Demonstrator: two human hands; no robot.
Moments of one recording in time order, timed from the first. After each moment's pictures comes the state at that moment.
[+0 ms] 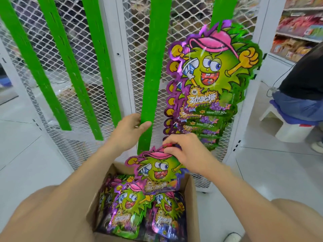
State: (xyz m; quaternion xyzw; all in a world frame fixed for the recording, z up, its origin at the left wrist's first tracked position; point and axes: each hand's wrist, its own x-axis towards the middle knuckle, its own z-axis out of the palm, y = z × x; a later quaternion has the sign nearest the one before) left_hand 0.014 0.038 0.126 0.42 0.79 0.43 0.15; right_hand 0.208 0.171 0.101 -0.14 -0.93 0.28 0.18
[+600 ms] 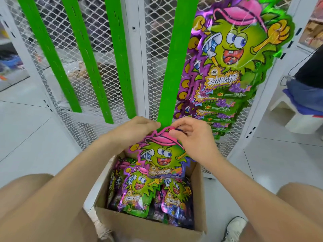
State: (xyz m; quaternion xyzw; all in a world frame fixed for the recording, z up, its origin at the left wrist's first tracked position) left_hand 0.023 -0.010 0.116 0.35 0.78 0.39 0.35; right_hand 0.190 0.126 0.082 -0.23 -0.81 0.45 0.30
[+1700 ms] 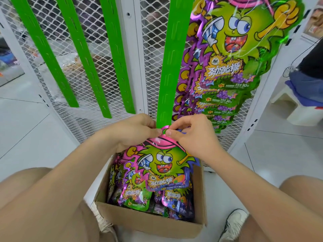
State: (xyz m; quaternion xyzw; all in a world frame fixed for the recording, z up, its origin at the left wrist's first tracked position) left_hand 0.028 -0.009 0.108 0.40 0.77 0.33 0.38; right_hand 0.196 0.118 0.089 -0.28 -0.85 0.35 0.27
